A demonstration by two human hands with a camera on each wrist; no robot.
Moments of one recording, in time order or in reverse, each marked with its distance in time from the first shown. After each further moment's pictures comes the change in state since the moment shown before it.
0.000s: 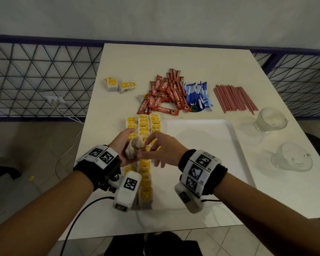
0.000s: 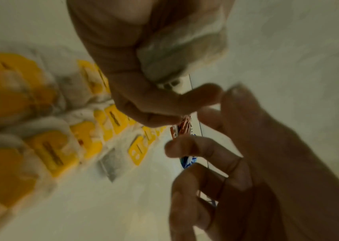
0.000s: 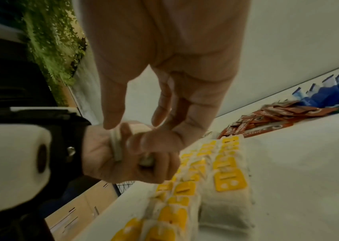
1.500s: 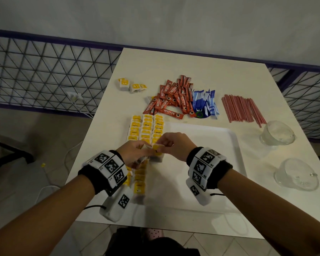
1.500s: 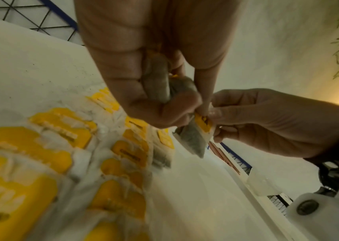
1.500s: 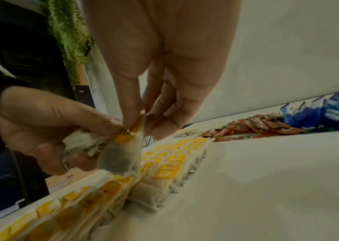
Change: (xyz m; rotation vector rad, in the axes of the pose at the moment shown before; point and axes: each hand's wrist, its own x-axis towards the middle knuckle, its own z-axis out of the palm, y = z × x) left_hand -0.019 -0.037 0.019 0.591 0.069 0.335; right_hand 0.006 0.034 -0.032 -0.292 0.098 -0.201
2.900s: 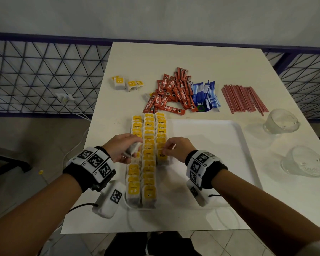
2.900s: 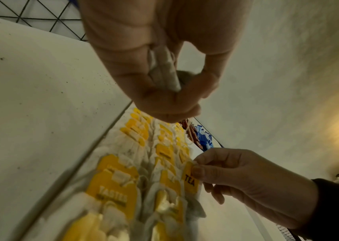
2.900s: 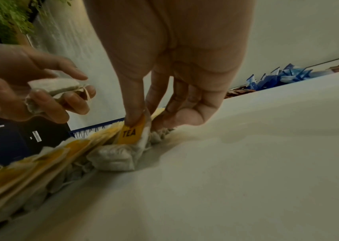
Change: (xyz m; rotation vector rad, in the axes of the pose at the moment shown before) left_hand 0.011 0.008 -0.047 -0.141 0.031 -0.092; right_hand 0.022 0.019 0.029 0.026 0.030 0.245
